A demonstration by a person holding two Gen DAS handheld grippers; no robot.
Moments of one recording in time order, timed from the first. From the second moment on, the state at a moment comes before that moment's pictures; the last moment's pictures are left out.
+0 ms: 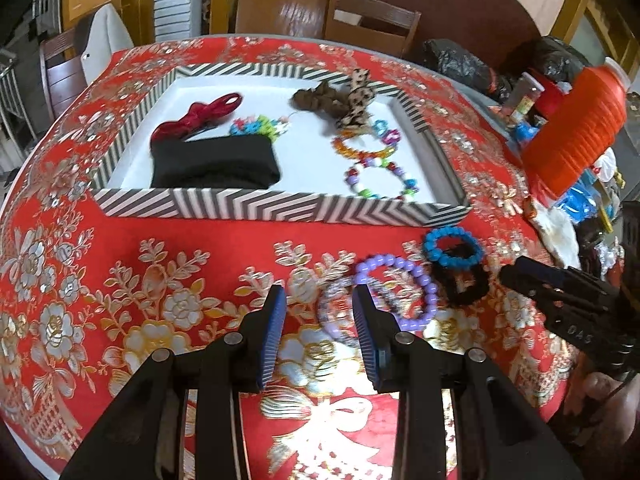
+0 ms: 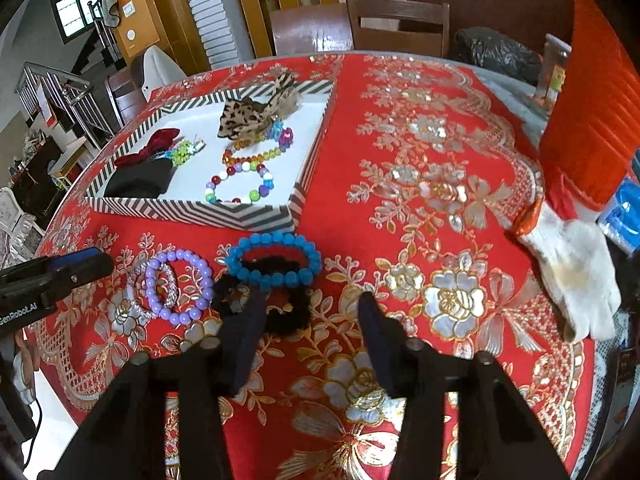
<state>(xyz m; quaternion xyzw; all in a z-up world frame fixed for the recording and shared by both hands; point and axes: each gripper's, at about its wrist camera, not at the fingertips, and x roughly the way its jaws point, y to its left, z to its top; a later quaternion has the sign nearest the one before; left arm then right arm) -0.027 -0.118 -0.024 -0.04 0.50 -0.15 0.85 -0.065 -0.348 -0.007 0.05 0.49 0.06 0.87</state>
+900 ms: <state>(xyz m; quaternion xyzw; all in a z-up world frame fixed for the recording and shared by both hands) -0.013 -0.140 -0.050 0.03 0.53 -0.15 0.84 -0.004 -0.348 -0.034 0.03 0.50 0.09 0.86</state>
